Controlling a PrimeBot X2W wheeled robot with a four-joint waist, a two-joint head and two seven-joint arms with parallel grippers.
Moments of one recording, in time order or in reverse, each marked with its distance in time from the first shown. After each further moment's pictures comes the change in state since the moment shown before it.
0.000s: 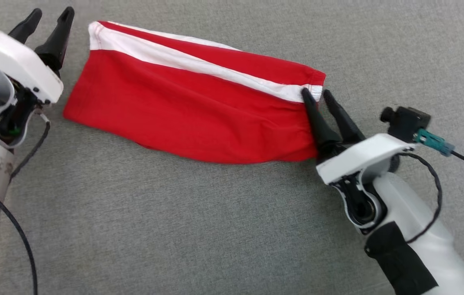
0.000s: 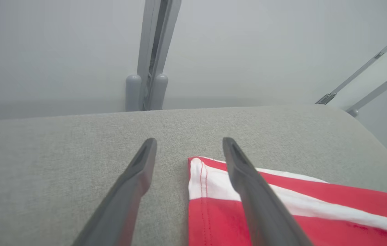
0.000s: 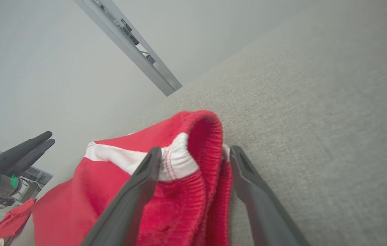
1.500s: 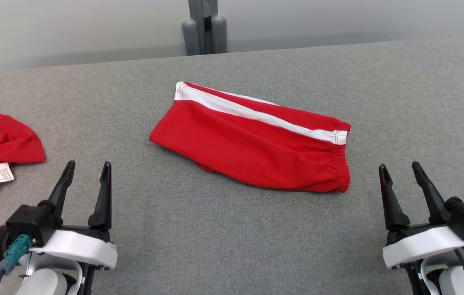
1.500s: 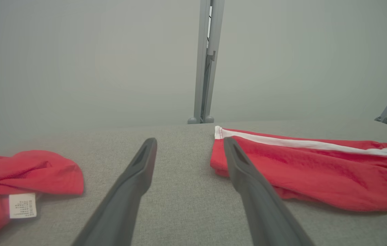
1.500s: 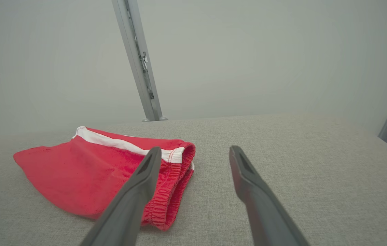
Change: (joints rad) left arm 0.861 -0.033 0.210 -0.658 0.407 0.342 -0.327; right arm 0.555 0.015 -0.481 -0.445 -0.727 0.000 0.086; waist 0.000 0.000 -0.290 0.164
